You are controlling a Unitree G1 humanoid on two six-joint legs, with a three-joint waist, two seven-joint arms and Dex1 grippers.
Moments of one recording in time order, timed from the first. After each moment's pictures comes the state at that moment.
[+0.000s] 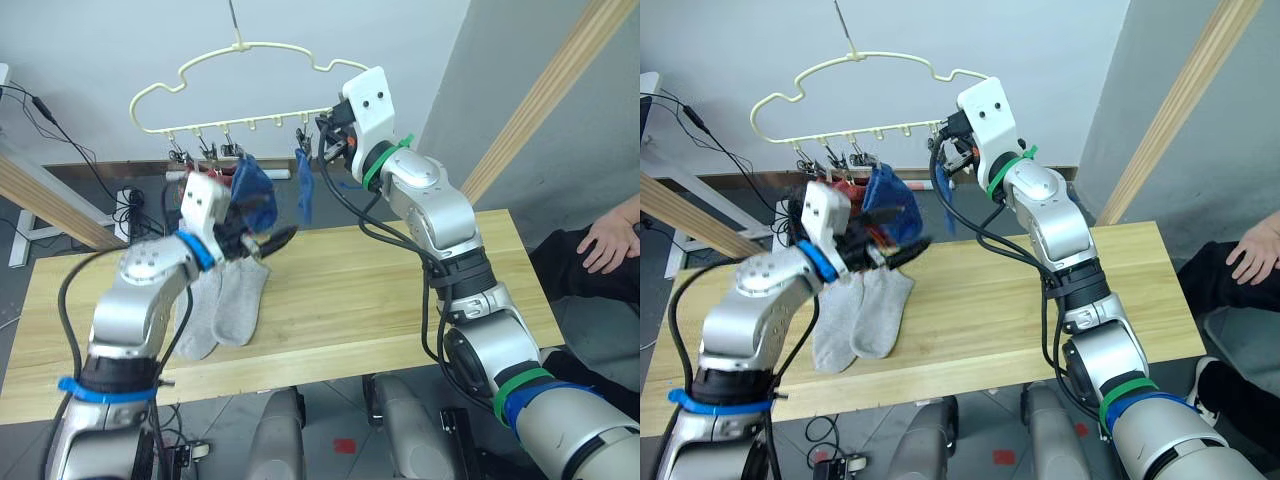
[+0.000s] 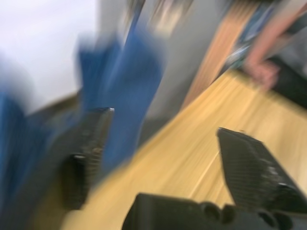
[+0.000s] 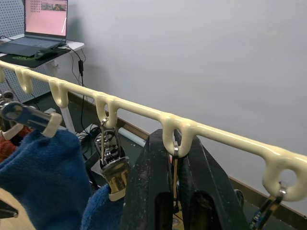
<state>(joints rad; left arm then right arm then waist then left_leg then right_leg) -0.36 0.61 0.08 -0.11 -0.31 0.40 -0.69 -1.08 -0.05 0.10 0.31 0.07 0.44 0.34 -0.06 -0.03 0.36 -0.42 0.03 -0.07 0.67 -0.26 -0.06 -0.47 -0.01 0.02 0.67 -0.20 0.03</state>
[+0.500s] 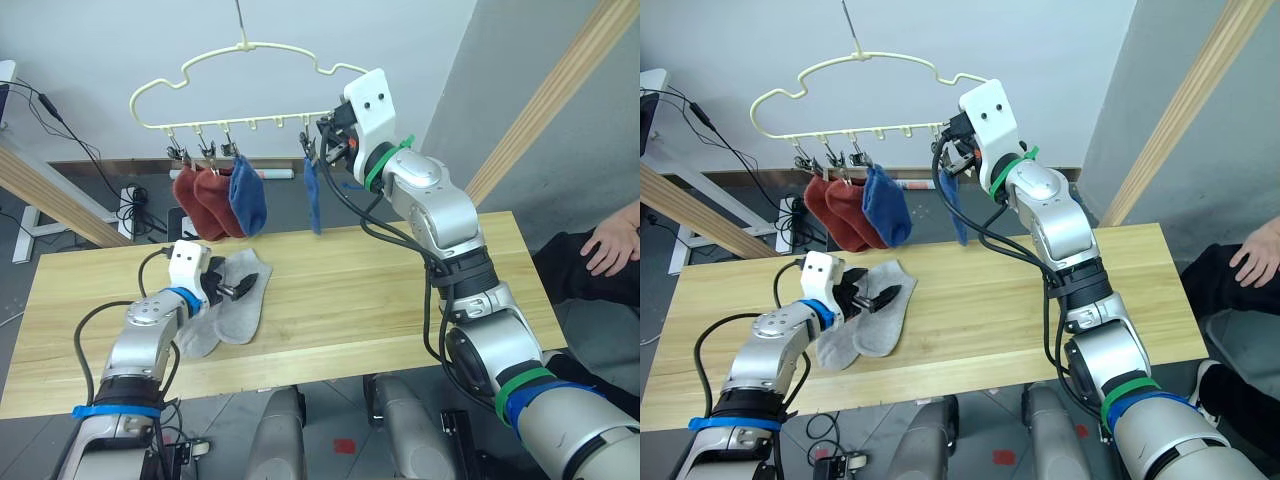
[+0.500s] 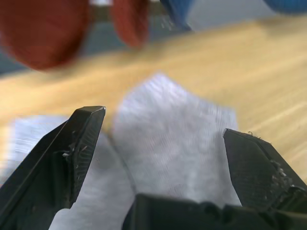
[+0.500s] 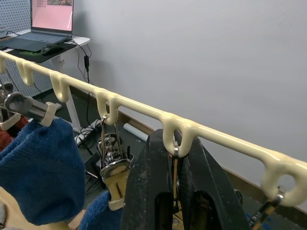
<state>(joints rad) -0.36 0.55 0.07 0.41 -0.17 0.20 -0.63 -1.08 -0.05 0.10 0.30 0.08 0.47 0.36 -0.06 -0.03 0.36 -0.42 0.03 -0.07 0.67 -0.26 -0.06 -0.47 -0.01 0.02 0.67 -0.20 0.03</state>
